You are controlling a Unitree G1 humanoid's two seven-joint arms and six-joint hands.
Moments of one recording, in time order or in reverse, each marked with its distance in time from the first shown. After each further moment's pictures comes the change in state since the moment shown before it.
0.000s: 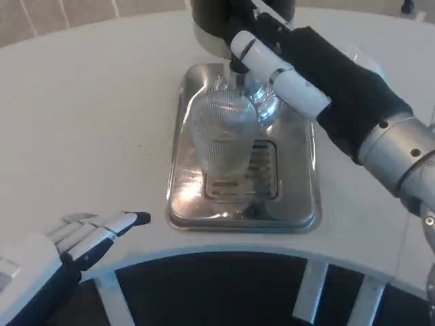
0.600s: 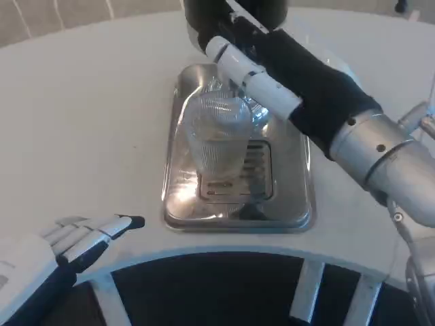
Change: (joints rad) left arm 0.008 0.014 0.015 0.009 0.000 0.008 -0.024; right arm -0.042 -0.048 0.105 0.103 0.101 -0.050 -0.116
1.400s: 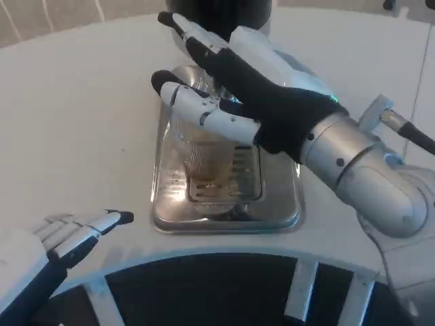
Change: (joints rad) left arm 0.001 0.009 0.020 0.004 0.000 0.020 -0.002; right arm -0.036 -0.130 0.191 0.077 -0.144 -0.205 -0.005
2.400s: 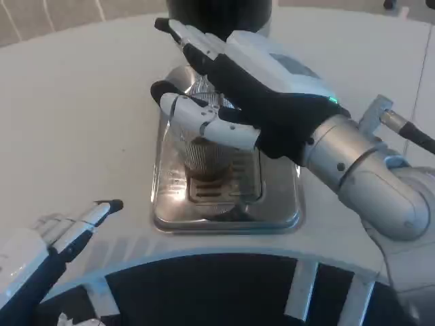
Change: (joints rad) left arm -0.017 -0.022 -0.019 -0.020 -0.001 0.114 -0.050; right arm 0.008 -0.019 0.006 -0.003 -0.061 -0.050 0.038
